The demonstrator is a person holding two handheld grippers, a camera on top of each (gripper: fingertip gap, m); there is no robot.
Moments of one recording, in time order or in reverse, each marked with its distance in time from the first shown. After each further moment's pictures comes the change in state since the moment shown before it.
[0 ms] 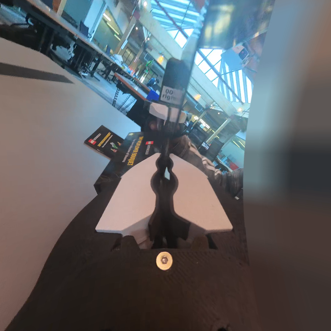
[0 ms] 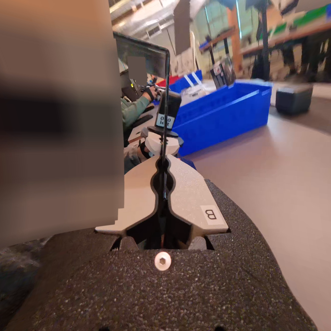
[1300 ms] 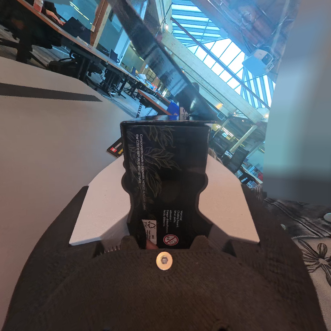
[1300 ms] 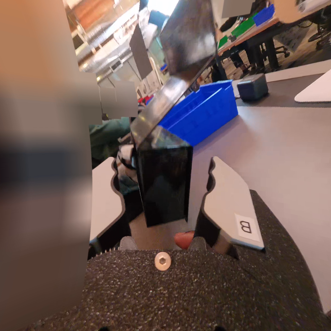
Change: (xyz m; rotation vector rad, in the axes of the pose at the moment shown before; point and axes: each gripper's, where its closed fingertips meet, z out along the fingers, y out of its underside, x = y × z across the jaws) left arm -0.004 -0.006 -0.012 0.070 -0.128 0.088; right arm 0.010 -0.001 -0.006 0.131 0.192 0.187
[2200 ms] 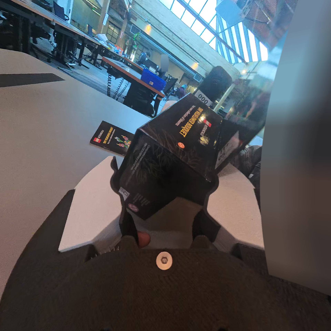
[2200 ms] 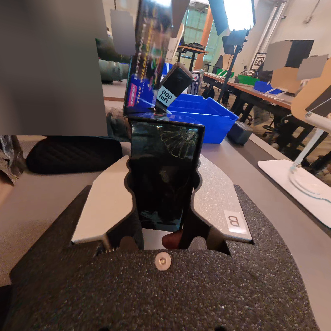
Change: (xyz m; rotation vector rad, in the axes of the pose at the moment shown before) left arm -0.001 0.012 0.004 -0.192 0.180 0.080; right arm -0.028 0.038 0.008 -0.121 0.017 -0.764
